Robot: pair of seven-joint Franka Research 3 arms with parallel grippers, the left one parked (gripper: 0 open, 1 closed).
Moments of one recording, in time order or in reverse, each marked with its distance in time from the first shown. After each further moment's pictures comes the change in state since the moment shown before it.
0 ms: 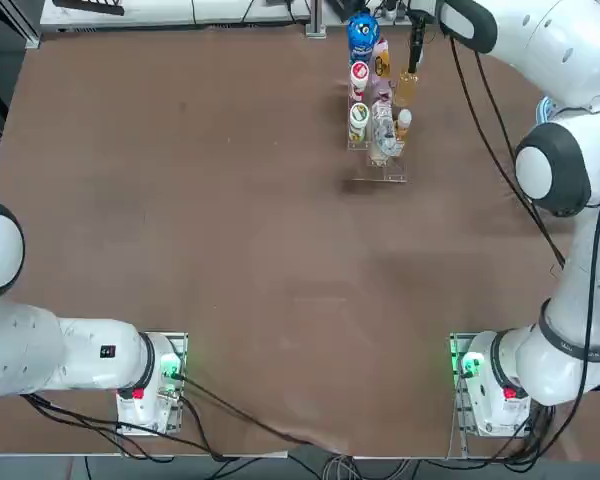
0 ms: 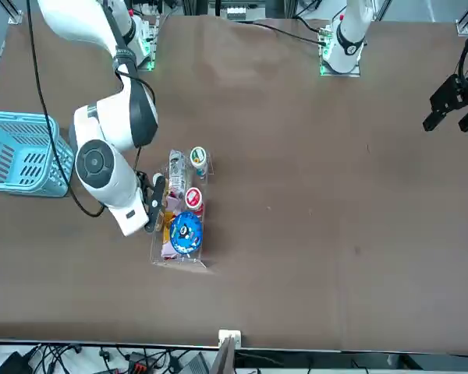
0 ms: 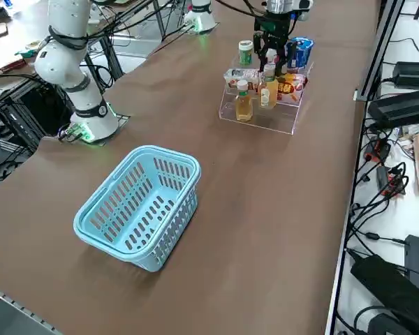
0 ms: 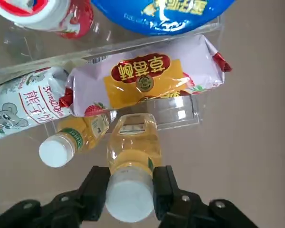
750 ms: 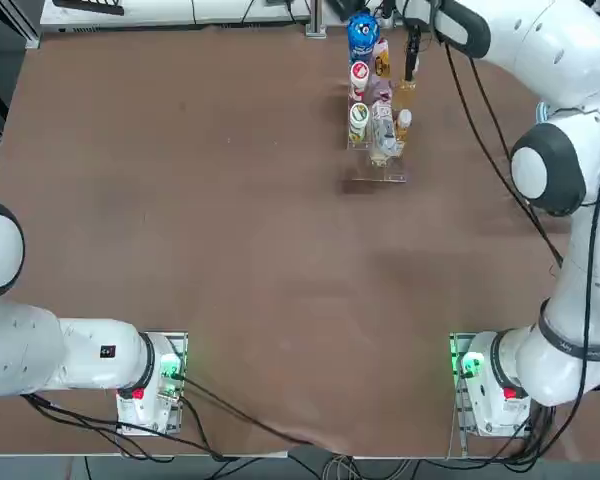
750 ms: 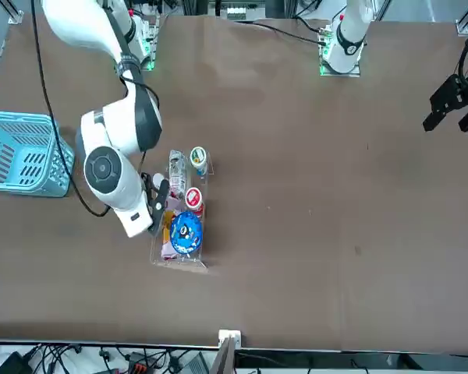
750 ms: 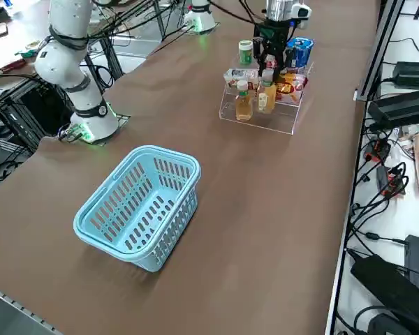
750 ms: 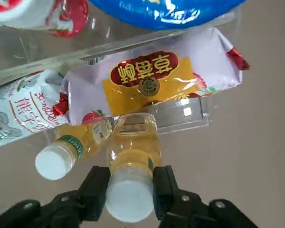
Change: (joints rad) arm 0.005 0.029 0.001 -0.018 0.000 0.016 0.036
